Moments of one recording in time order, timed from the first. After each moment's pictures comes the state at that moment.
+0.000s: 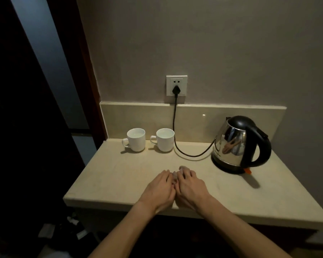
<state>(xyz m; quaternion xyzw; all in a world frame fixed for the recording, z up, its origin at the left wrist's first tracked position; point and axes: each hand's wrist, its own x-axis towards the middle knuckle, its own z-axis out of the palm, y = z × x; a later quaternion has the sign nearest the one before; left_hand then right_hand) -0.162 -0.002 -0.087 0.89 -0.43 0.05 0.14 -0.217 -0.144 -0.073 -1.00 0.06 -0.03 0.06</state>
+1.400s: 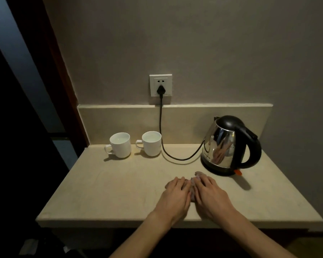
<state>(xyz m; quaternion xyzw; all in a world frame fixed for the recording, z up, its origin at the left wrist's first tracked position) -0.183 -0.071 -0.093 0.83 -0.52 0.07 0.18 -0.258 -0.219 -0.086 -0.99 0.12 -0.08 0.07</state>
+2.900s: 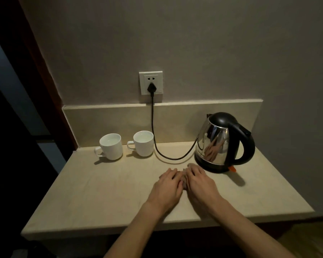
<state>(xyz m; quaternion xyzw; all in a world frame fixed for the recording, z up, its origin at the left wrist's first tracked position) -0.139 -0.088 -0.106 0.88 -0.44 -0.01 0.18 -0.225 -0.218 -0.077 -0.99 0.14 -0.06 0.05</state>
